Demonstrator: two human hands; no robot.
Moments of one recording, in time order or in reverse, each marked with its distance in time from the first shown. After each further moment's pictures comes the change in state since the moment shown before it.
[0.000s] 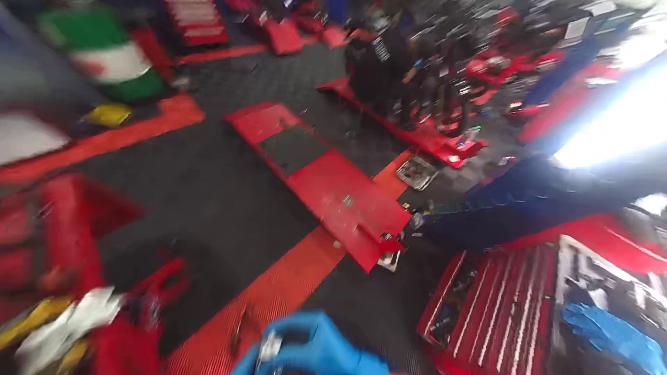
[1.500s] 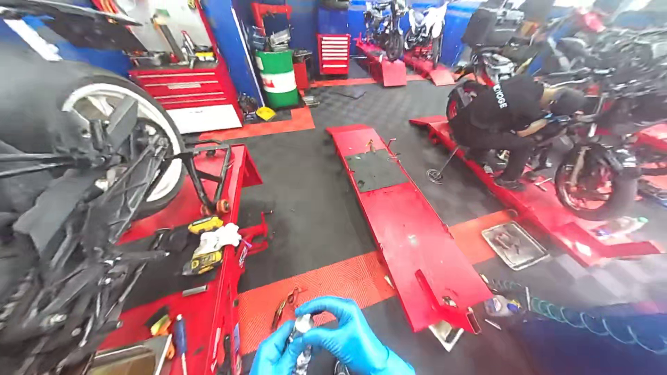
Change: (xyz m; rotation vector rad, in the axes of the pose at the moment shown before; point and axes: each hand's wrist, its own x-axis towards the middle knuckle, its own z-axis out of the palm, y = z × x) left_hand -0.024 0.043 -0.060 -0.132 0.212 0.031; right_hand 0.065 -0.024 0.053 -0.016 -0.390 -0.187
